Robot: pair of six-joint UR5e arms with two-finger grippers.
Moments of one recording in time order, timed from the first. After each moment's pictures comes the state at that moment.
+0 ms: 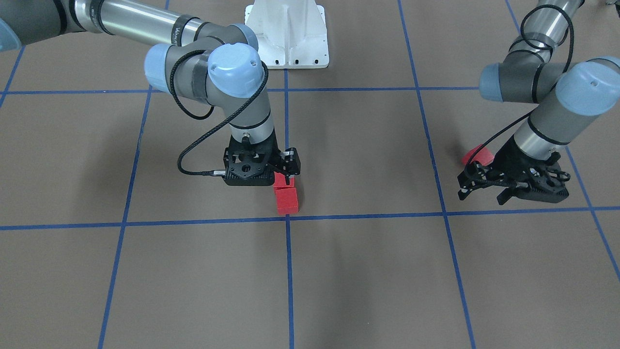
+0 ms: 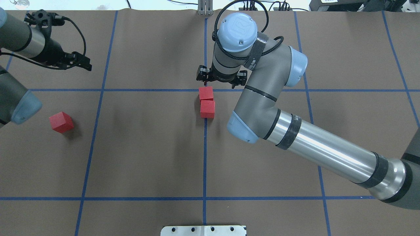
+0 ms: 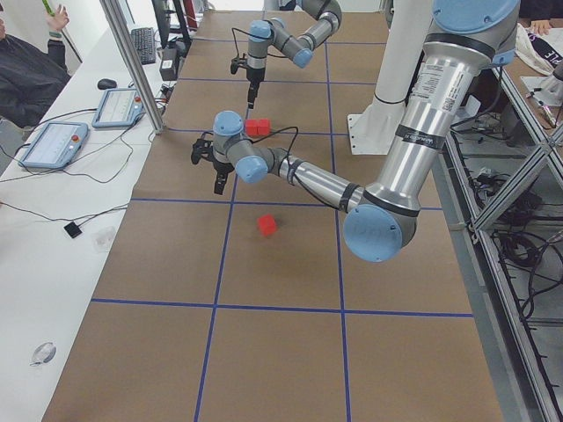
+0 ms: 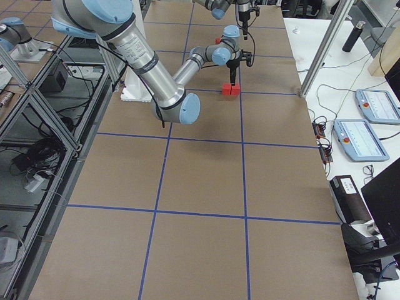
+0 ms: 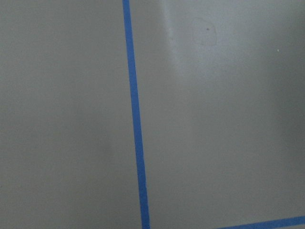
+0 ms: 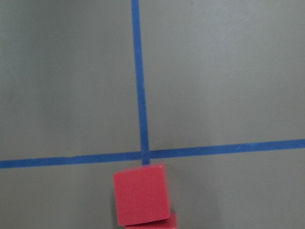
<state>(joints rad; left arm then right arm) -1.02 -1.86 -1.63 -2.03 -2.14 -0.78 0.67 -0.73 1.47 -1.51 1.91 1.21</state>
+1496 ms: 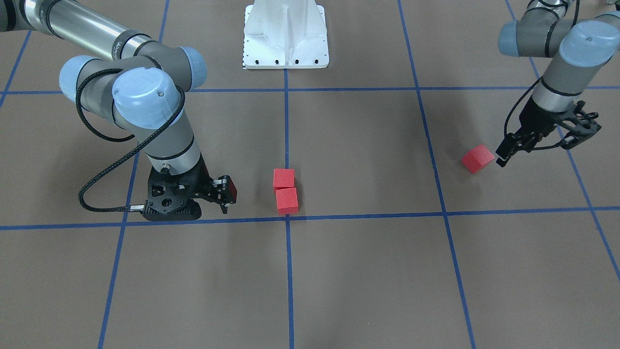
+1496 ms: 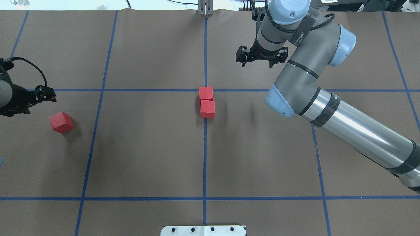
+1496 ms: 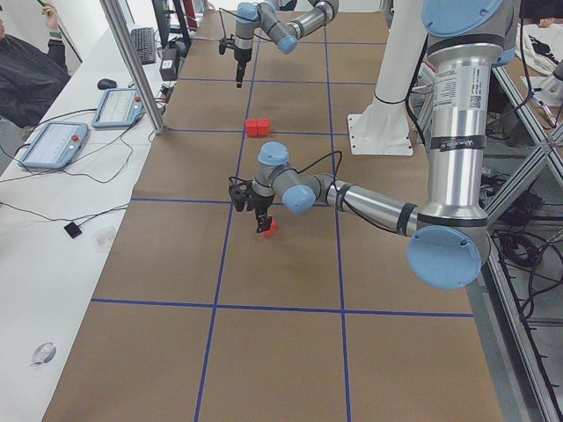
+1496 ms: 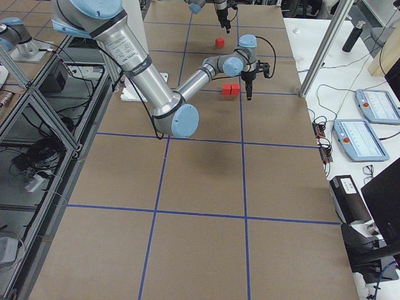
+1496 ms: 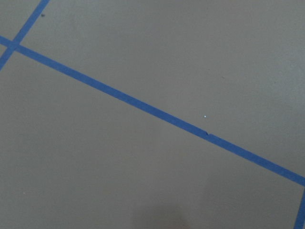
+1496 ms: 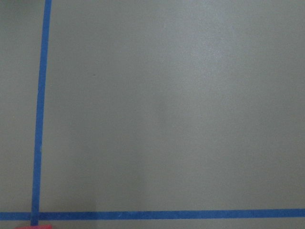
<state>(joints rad) -0.89 -1.56 -1.81 -2.04 -1.91 -1.40 0.81 -0.84 1.50 -1.50 1.94 1.02</state>
